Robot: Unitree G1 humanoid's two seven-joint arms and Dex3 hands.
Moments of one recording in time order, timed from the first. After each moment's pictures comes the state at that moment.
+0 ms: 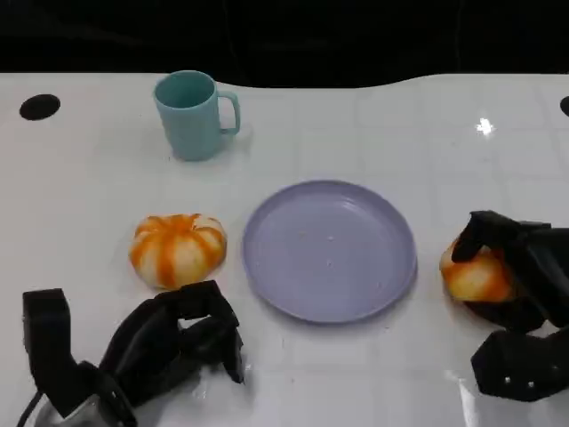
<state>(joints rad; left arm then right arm) -0.33 0.02 0.17 0.90 -0.36 -0.20 -0.92 -0.61 -0.36 0.48 1.25 -0.72 -0.79 -0.84</state>
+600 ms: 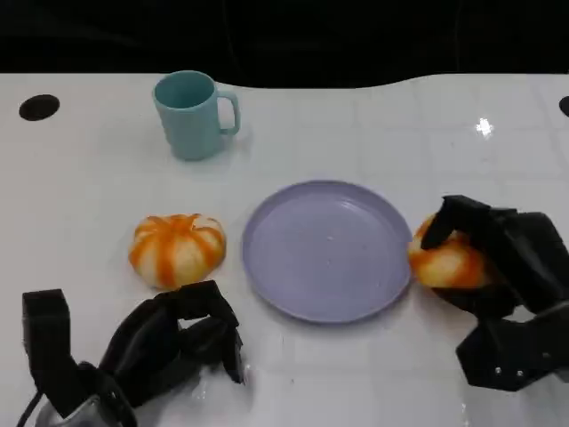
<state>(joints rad) -0.33 0.02 0.17 0.90 -0.36 -0.20 -0.92 -0.64 -0.30 0.45 1.20 -0.70 -0.87 -0.75</state>
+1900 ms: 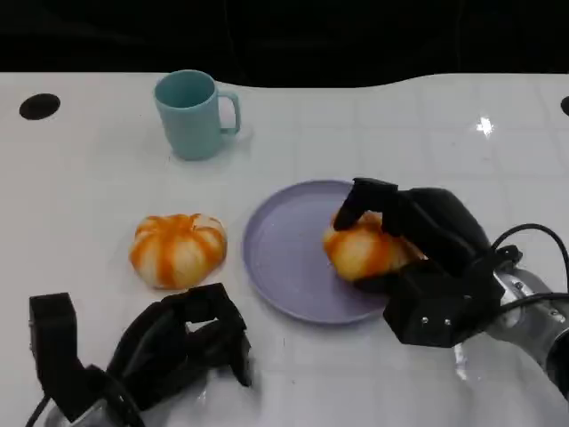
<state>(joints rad) -0.30 0.00 0.16 0.85 -0.37 -0.18 -0.91 -0.78 -0.14 0.43 1.26 -0.62 -0.79 -0.39</state>
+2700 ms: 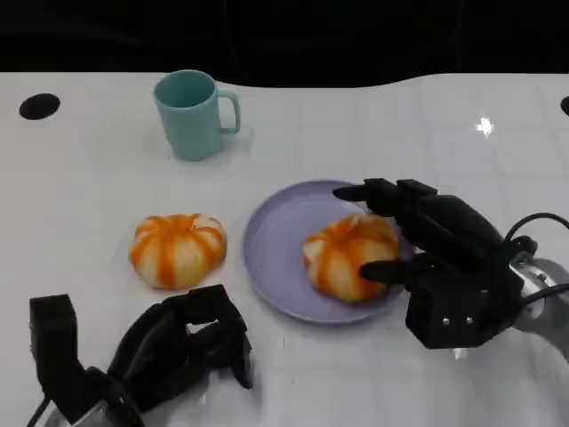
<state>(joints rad) -0.29 -0.01 0.16 0.83 -0.37 -0.17 -0.91 -0.77 -0.22 0.46 1.20 -0.62 -0.80 -0.22</state>
